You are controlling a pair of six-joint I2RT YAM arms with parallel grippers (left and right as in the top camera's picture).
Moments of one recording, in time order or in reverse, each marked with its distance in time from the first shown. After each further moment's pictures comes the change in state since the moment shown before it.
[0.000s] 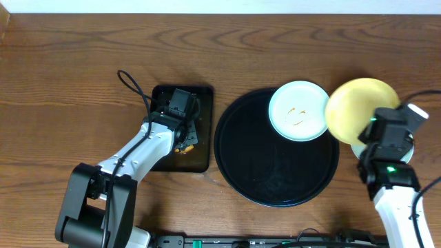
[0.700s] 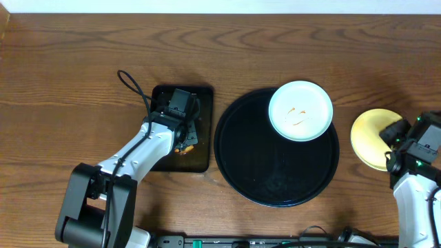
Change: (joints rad) left arm 0.000 0.000 0.000 -0.002 0.000 0.000; right arm -0.302 0.146 0.001 0.137 -0.559 0.037
